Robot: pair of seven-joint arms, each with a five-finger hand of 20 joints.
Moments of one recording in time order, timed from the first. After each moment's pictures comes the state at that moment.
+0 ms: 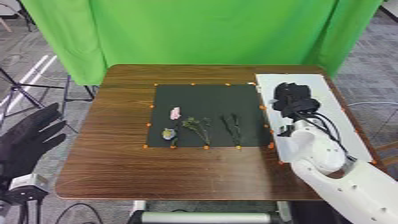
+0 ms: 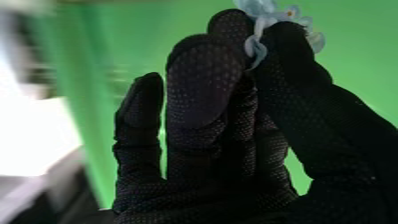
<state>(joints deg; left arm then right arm) 142.7 -62.0 -124.3 -127.6 43.7 -4.1 2.2 -73.9 -42.4 48.1 -101.4 -133.1 16.0 33.5</state>
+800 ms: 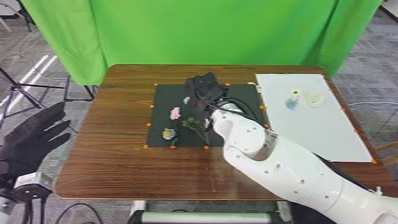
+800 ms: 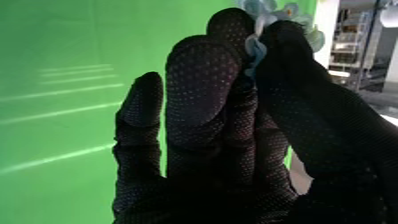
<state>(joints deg) 141.8 -61.4 -123.2 -127.5 43.7 -4.1 1.6 -55.6 -63.1 29.4 -94.0 -135.4 5.2 25.7</state>
